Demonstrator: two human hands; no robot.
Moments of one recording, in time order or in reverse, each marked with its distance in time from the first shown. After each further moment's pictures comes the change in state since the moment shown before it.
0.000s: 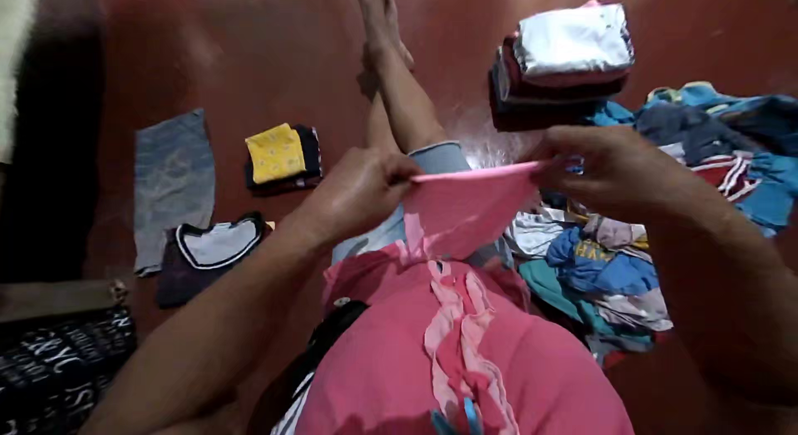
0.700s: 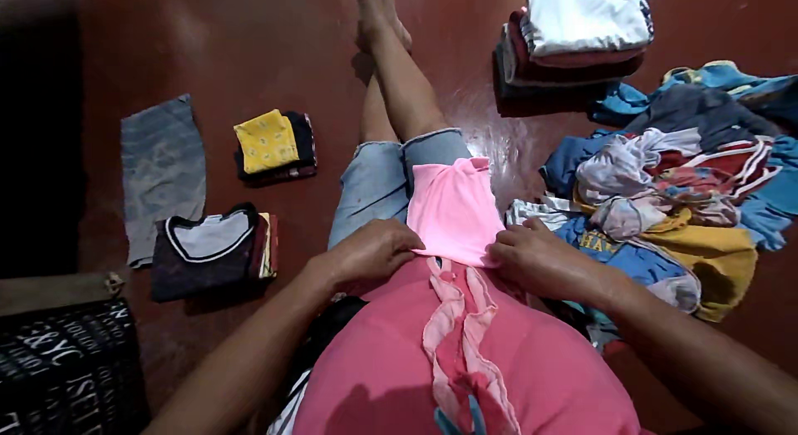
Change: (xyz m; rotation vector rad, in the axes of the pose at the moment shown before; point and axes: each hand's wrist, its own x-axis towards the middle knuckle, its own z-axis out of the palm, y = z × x) left_hand -0.031 -0.078 0.096 -0.093 -0.391 0.160; right_hand -0.051 0.026 0.107 -0.152 -0.479 0.002
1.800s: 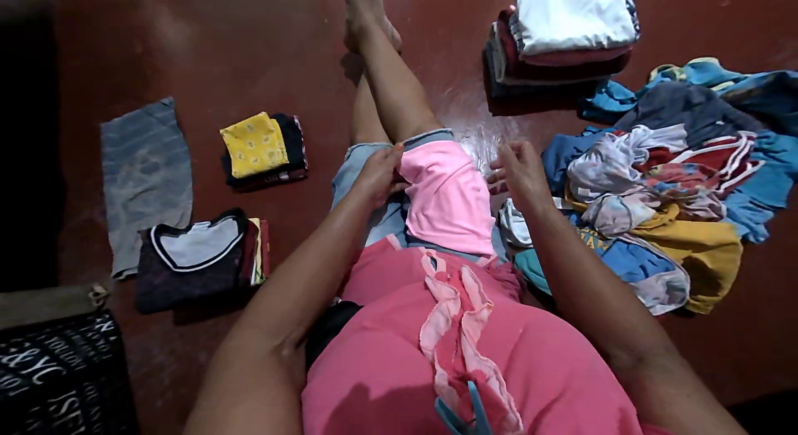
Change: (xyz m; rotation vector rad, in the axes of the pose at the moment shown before) left_hand 0.107 -0.062 -0.019 -1.074 0.636 -0.581; right_hand 0.090 0.079 -0.002 1.001 0.813 0.639
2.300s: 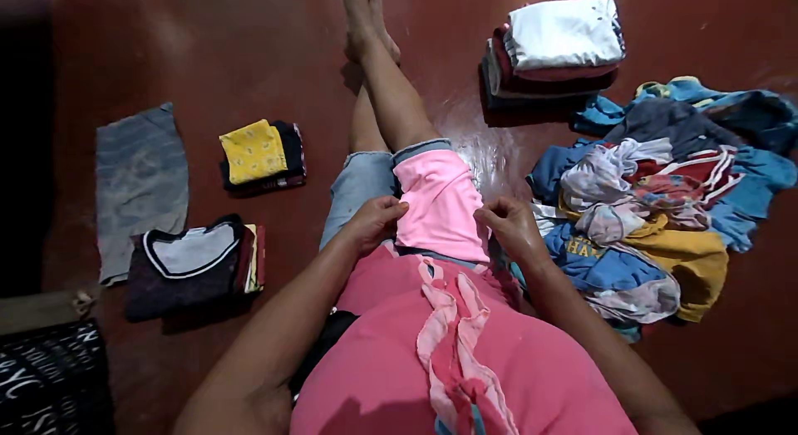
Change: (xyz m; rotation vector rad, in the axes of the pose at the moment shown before) left_hand -0.048 -0.043 -0.019 -0.027 -0.244 -0.052; right_hand -0.070 0.014 0.004 -0.147 -0.083 -0.139
